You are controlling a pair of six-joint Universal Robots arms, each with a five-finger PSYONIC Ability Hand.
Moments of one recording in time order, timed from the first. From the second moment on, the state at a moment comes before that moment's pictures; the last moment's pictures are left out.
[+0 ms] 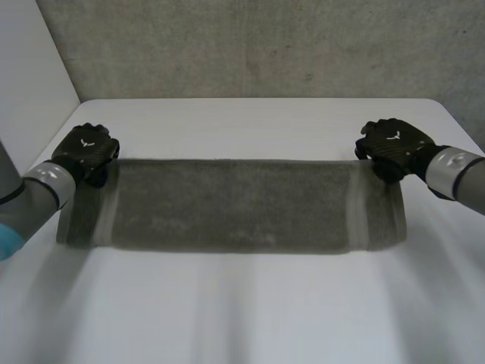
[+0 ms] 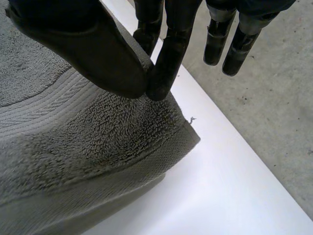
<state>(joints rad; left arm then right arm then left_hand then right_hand) 4.65 -2.12 -1.42 3.29 -1.24 3.66 1.65 -0.97 1.20 0.14 0.98 2.47 1.30 1.35 0.23 0.23 1.16 1.33 1.34 0.22 0.25 1.17</state>
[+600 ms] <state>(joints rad) 4.61 -2.34 -1.26 3.42 -1.32 3.76 1.74 -0.68 0.95 -0.09 1.13 2.53 0.30 0.27 0.23 0.23 0.07 0.63 0.65 0.22 0.25 0.43</state>
